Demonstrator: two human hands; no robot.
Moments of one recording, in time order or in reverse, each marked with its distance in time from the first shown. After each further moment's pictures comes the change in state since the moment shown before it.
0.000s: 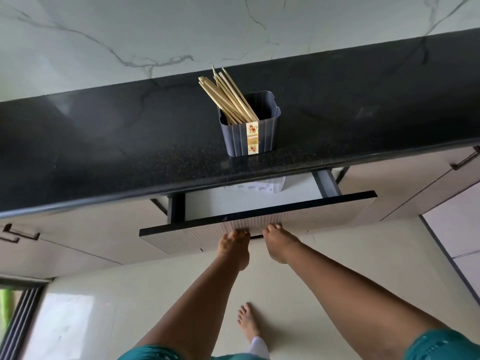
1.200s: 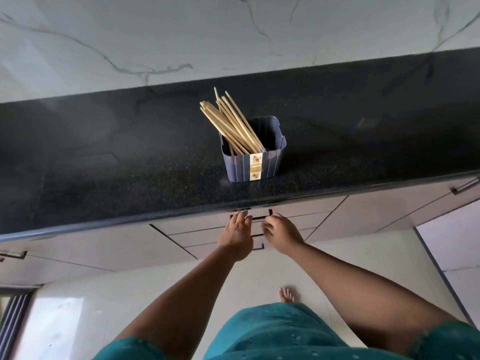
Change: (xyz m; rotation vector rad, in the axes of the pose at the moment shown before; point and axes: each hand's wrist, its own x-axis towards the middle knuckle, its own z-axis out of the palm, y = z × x) left_hand 0.060 -0.029 -0.072 -0.470 0.313 0.071; right_hand 0.051 0.019 -0.080 0.433 0.318 0.051
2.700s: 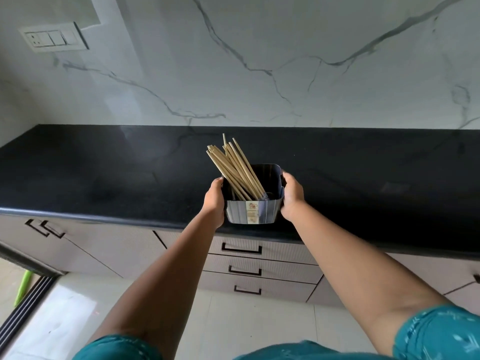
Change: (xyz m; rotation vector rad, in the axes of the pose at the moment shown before) left_hand 0.034 0.088 -0.153 -1.534 0.606 -0.491; right_hand 0.065 -0.048 -0.186 1.397 -0.021 0.285
